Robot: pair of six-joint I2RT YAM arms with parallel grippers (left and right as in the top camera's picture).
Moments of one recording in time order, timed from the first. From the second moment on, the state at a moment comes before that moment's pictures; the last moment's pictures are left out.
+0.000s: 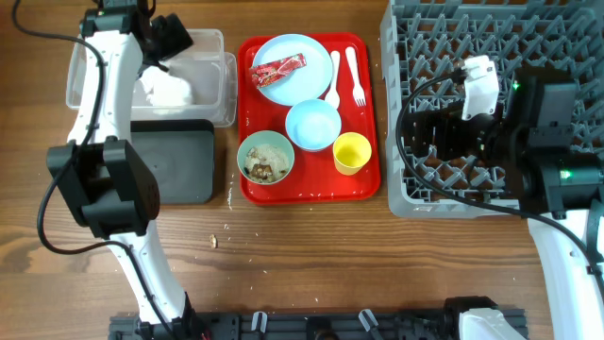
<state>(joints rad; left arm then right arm) 0.07 2.18 2.03 -0.94 -0.04 -0.46 0.04 1.17 1.26 -0.87 -0.41 -0.03</state>
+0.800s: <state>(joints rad) -0.34 2.31 2.05 -0.71 0.05 0.19 0.04 1.17 1.26 -0.87 -0.41 -0.03</state>
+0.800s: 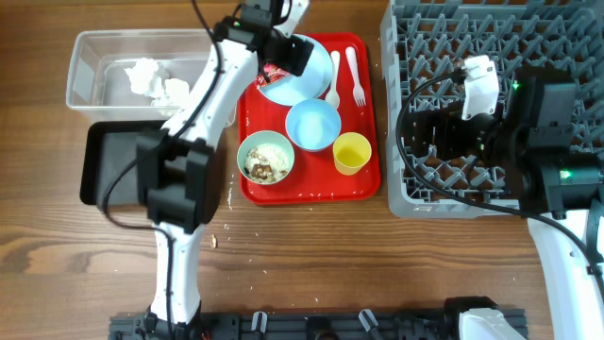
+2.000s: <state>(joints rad) -0.33 2.48 2.06 -0.64 0.06 0.16 0.04 1.17 1.26 -0.87 -0.41 -0.03</state>
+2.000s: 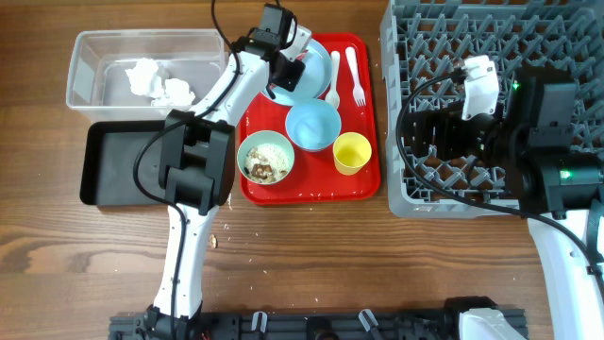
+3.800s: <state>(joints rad) -0.28 2.02 1.91 -1.33 0.25 -0.20 0.04 1.17 1.26 -0.85 -0.41 -0.03</state>
